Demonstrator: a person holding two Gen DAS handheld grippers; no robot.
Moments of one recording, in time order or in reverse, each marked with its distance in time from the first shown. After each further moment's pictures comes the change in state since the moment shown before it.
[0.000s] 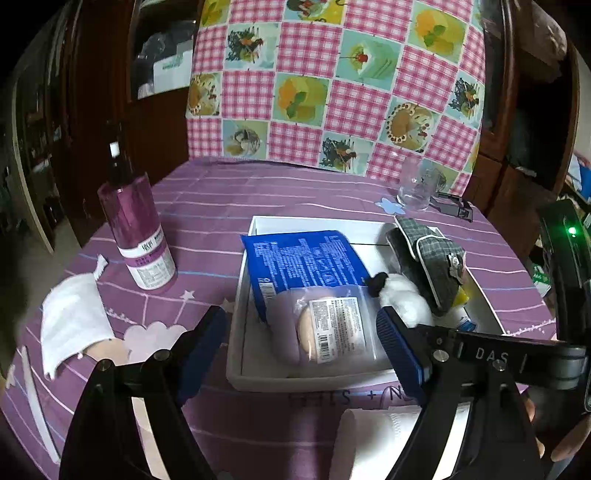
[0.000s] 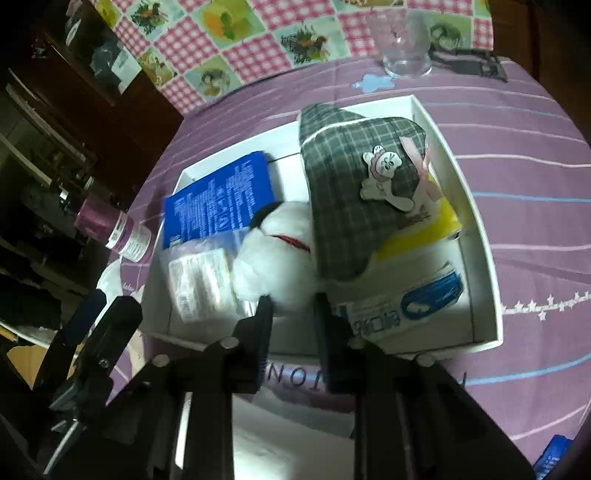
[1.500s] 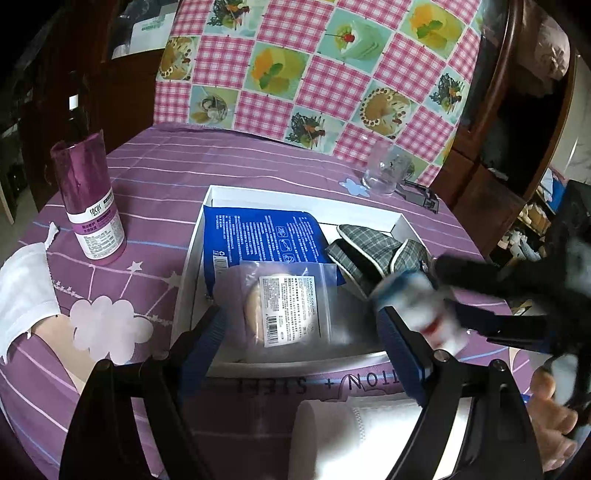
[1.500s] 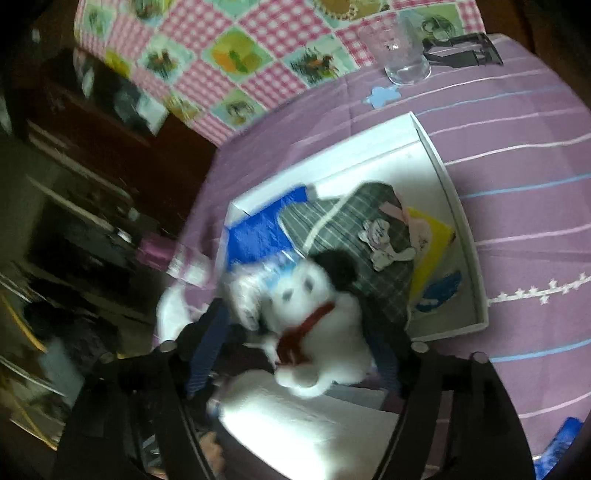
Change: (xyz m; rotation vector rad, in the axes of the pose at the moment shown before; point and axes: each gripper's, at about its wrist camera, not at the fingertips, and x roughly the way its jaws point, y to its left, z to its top) left arm 0.014 -0.003 -0.004 -0.060 0.087 -0.185; right arm -0.049 -0.021 0.006 0.177 -0.077 0.270
